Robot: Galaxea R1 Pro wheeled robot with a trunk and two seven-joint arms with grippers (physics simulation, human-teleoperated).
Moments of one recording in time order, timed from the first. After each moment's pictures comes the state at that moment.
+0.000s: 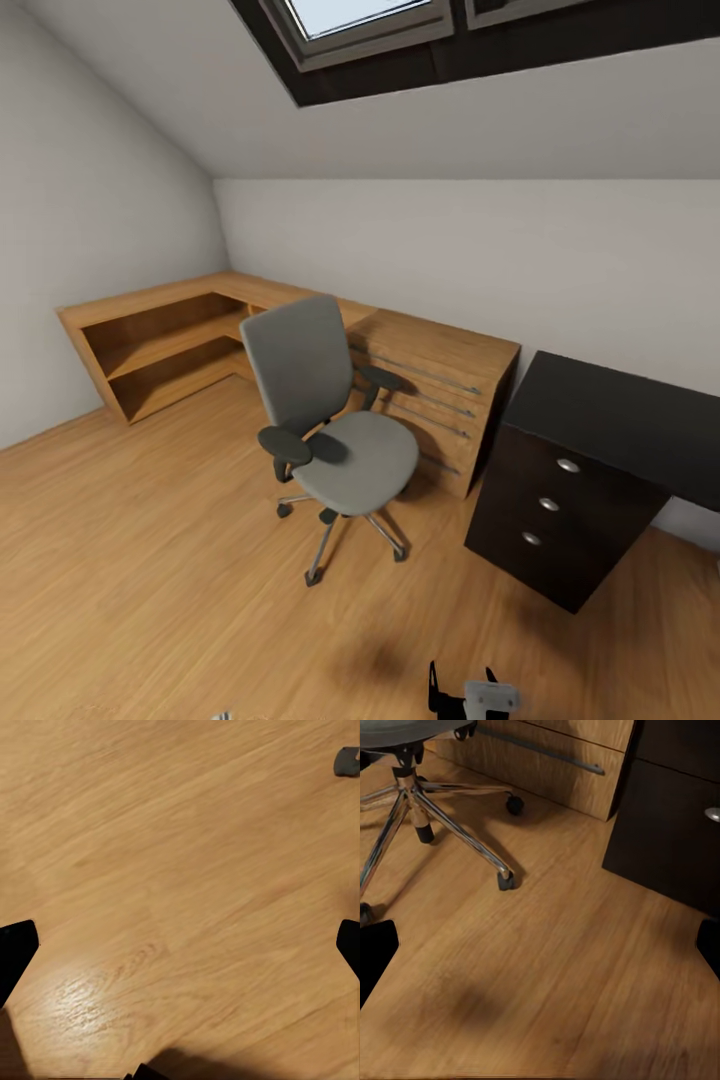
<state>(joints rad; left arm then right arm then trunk) -0.32 -0.02 -0.77 -0.10 1.09 -0.47 0.28 -0.38 0.15 0.69 0.01 -0.54 -0.88 -0.30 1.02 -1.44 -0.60</state>
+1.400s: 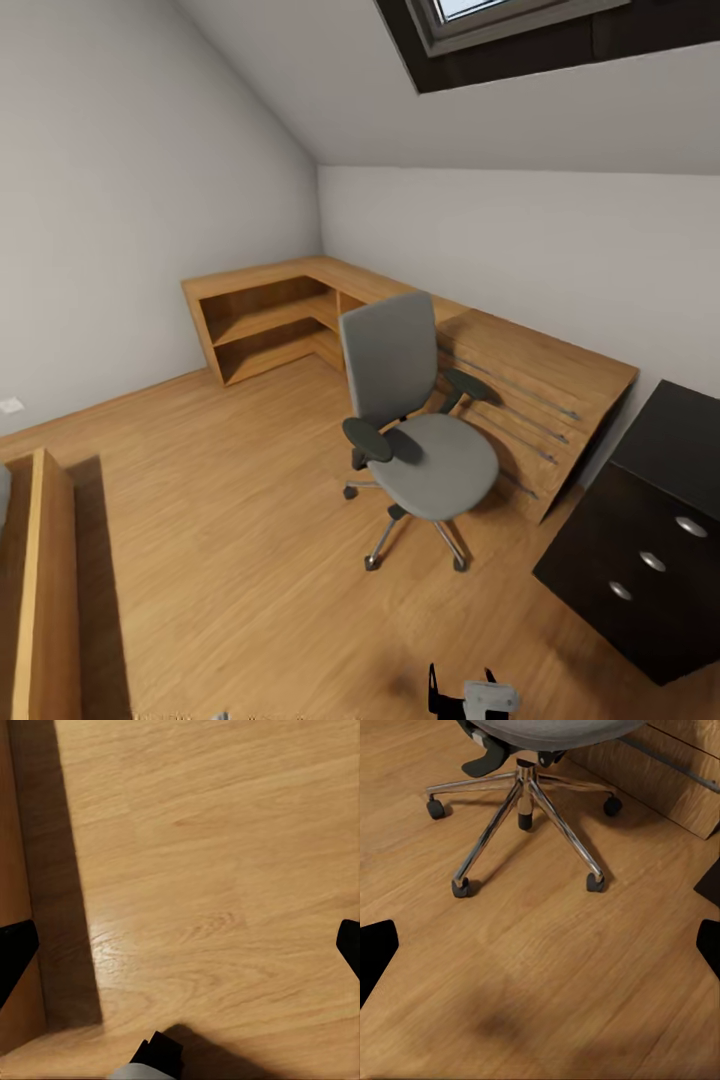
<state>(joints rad) -0.32 -0.02 -0.76 -0.10 1.09 -0.47 0.27 -0.38 0.15 0.69 0.01 -0.54 -0.86 -0.30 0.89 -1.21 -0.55</state>
